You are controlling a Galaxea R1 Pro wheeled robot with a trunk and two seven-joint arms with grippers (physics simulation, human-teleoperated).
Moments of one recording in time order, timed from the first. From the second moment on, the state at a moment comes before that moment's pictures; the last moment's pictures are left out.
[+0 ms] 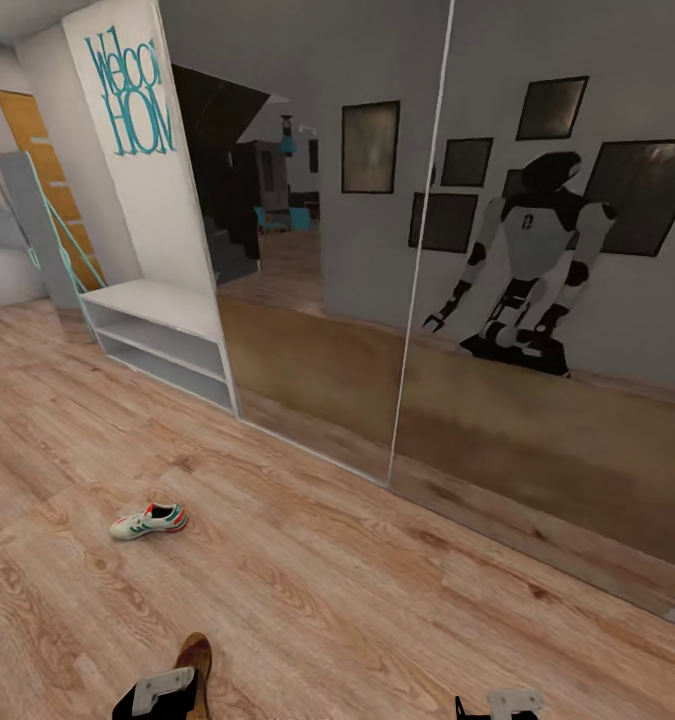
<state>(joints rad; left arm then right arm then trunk) -0.33 0.08 0.07 -0.20 0.10 -0.50 0.00 -0.15 -0.04 0.11 -0.57 0.01 -0.22 -0.18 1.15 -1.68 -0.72</state>
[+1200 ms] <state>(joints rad) -0.33 0.08 0.07 -0.20 0.10 -0.50 0.00 -0.15 -0.04 0.11 -0.57 0.01 -0.22 -0.18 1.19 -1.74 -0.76</state>
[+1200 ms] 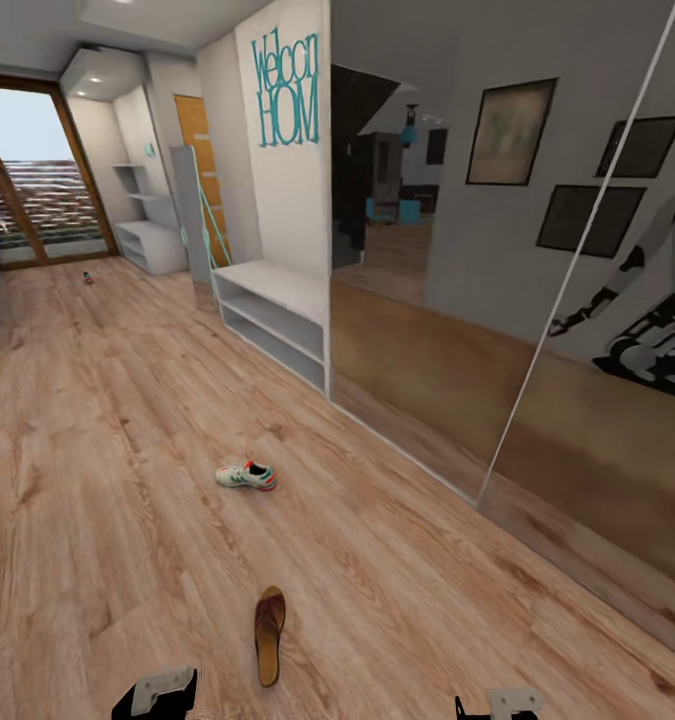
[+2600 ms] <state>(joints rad) -0.33 0.08 0.07 -0.20 0.10 -0.50 0.00 -0.15 -0.04 0.11 -0.57 0.01 -0.22 -0.18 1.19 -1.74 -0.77</state>
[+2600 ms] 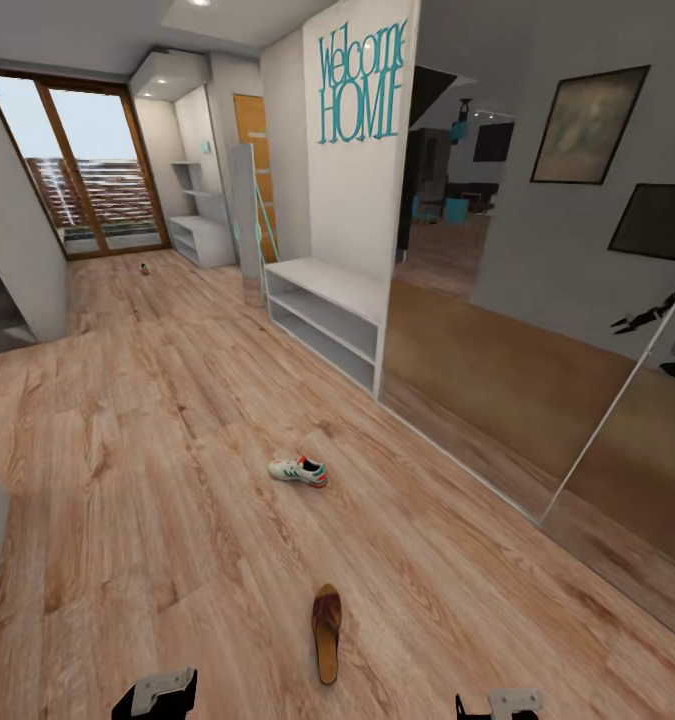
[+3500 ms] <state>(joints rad) -0.33 0.08 0.07 -0.20 0.10 -0.50 0.00 -0.15 -0.04 0.11 -0.57 0.00 -0.22 -0.18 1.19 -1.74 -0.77</state>
